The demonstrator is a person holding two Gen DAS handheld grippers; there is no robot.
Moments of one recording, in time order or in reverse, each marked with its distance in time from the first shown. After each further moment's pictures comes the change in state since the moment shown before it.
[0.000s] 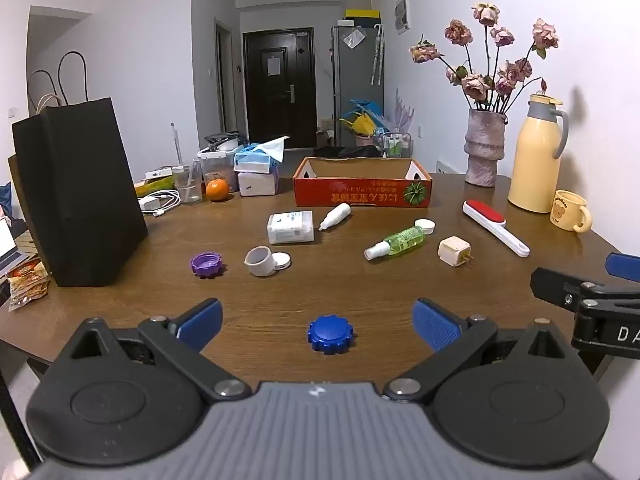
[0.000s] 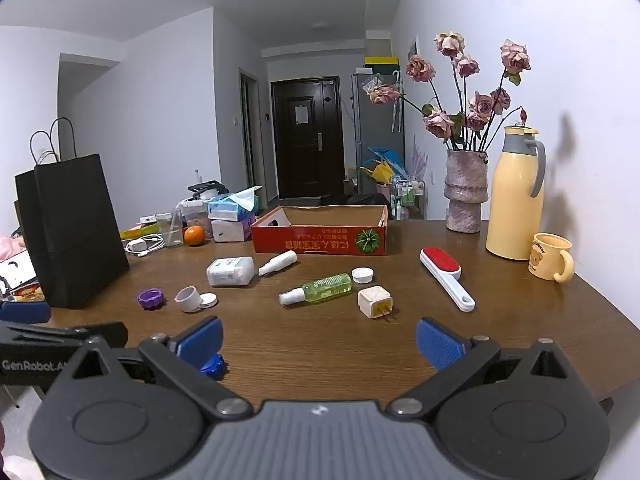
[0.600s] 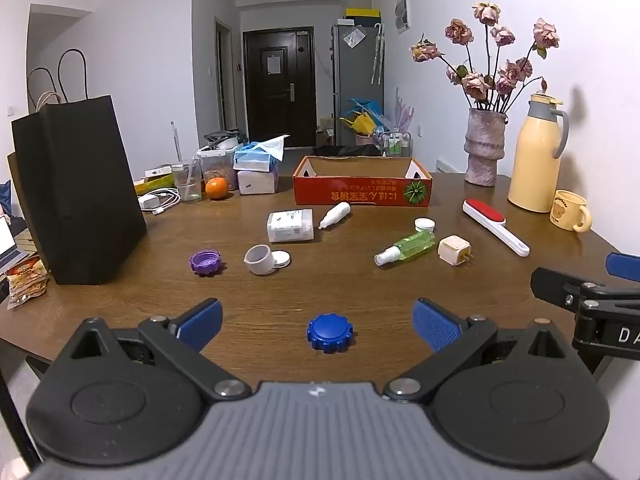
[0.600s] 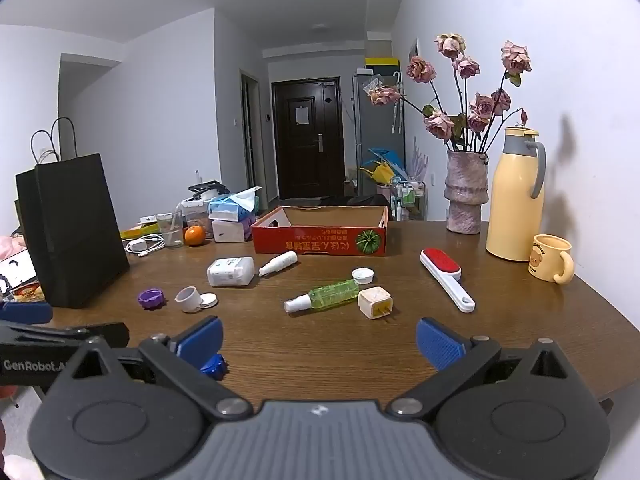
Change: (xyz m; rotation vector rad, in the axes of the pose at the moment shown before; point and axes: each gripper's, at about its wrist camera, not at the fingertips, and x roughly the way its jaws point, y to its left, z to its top) left arm 0.000 -0.001 -0.002 -0.001 -0.012 -0.010; right arm -0.001 0.000 0.000 -0.002 -0.004 0.002
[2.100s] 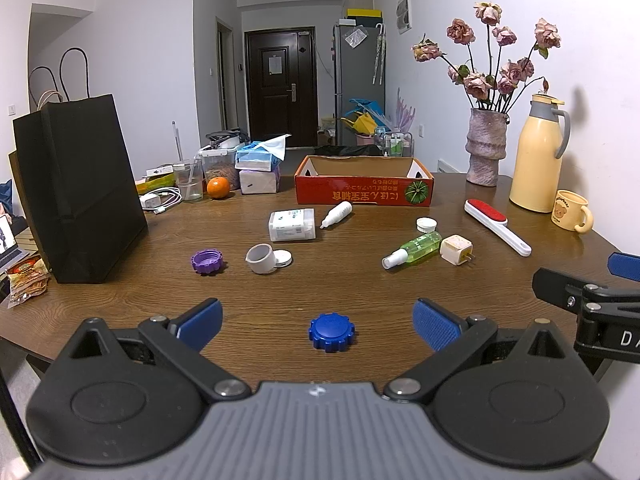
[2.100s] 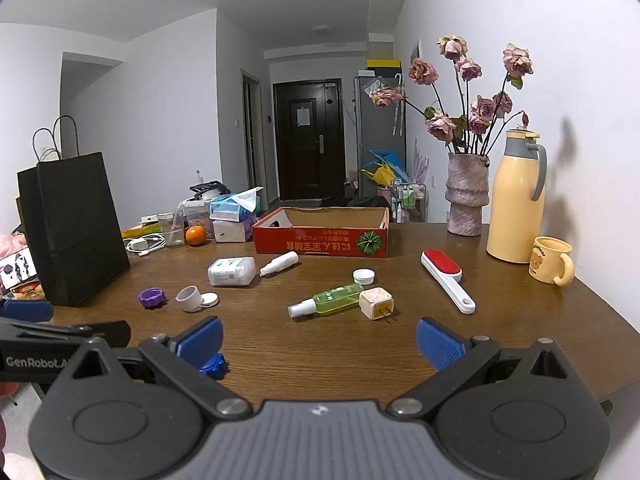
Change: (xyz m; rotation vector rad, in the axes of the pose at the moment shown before) left arm 0.000 0.000 -0.001 -0.001 -0.002 0.000; right arm 0.000 0.000 -0.001 -0.005 -0.004 -0.001
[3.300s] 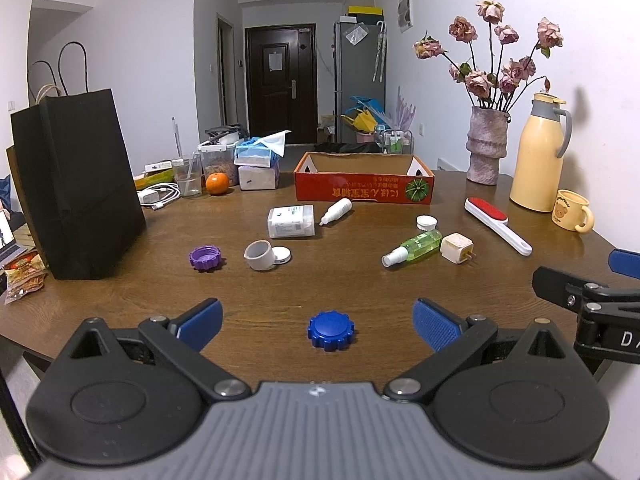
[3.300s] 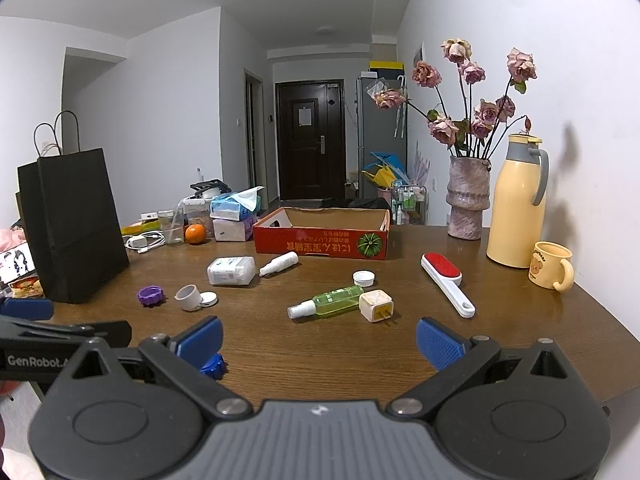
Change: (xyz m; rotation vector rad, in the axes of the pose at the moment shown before) left arm 0.006 0.003 -0.002 -0.009 0.012 -0.007; right arm 0.001 0.004 0.002 -0.021 -0.001 -0.004
